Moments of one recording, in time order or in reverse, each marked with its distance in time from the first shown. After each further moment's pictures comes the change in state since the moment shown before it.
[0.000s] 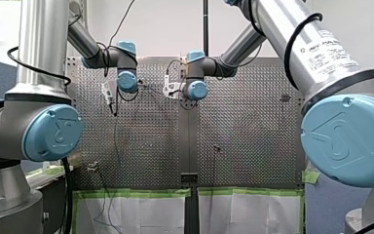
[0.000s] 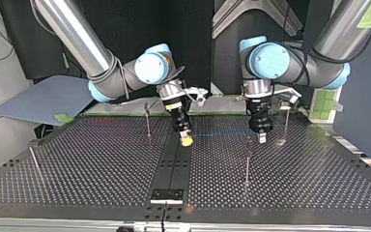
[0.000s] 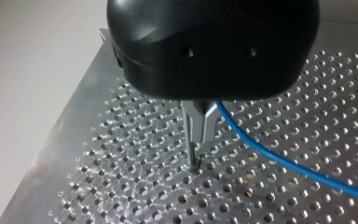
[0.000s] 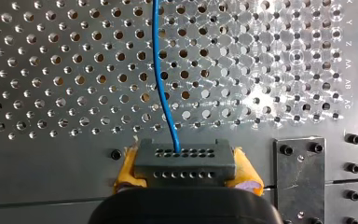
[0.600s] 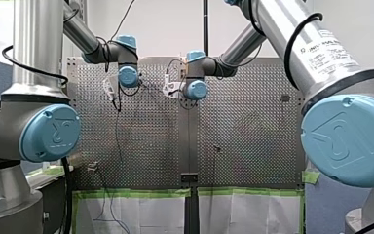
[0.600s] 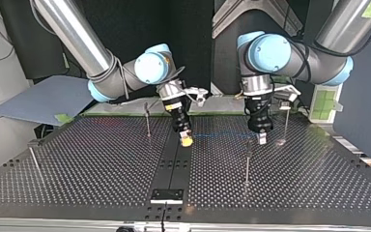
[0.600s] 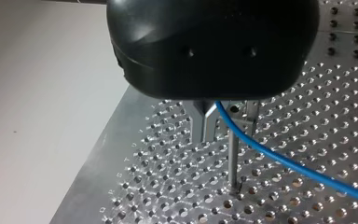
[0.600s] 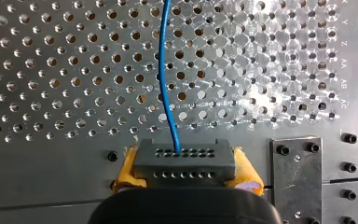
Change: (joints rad) left arm -0.033 0.043 0.000 0.013 -0.027 -0.070; right arm 0.000 -0.002 0.000 -0.005 -0.001 0.007
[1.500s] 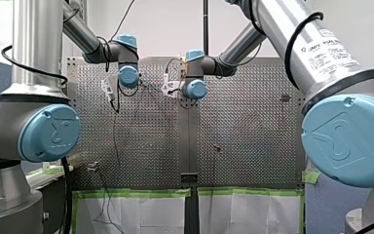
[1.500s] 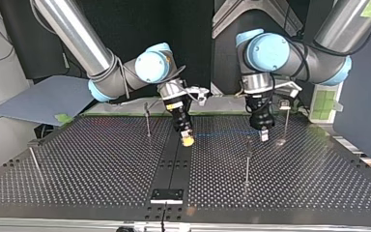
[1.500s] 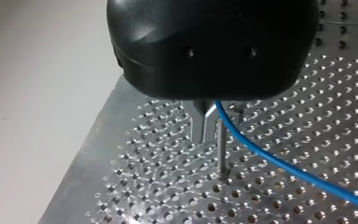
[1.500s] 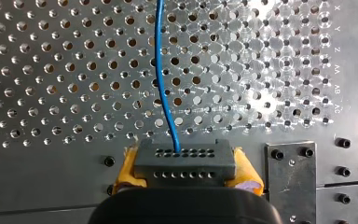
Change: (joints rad) left arm -0.011 0.001 0.000 -0.037 -0.052 0.008; right arm 0.006 -0.004 0.000 0.001 -0.001 0.000
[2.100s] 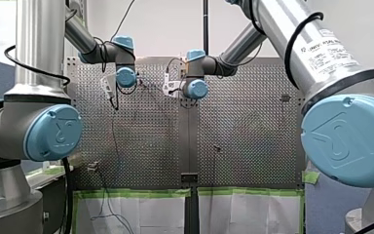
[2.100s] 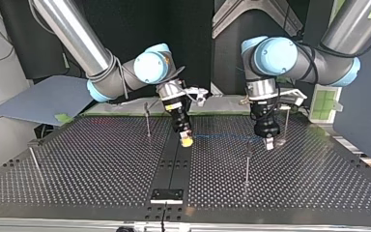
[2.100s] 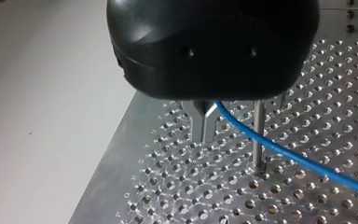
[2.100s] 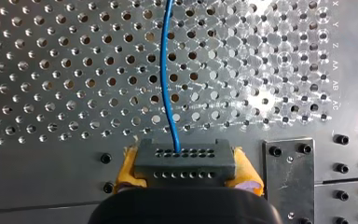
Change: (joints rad) left arm 0.048 0.000 0.000 0.094 0.071 0.017; right arm -0.006 -0.002 0.001 -0.004 -0.003 0.000
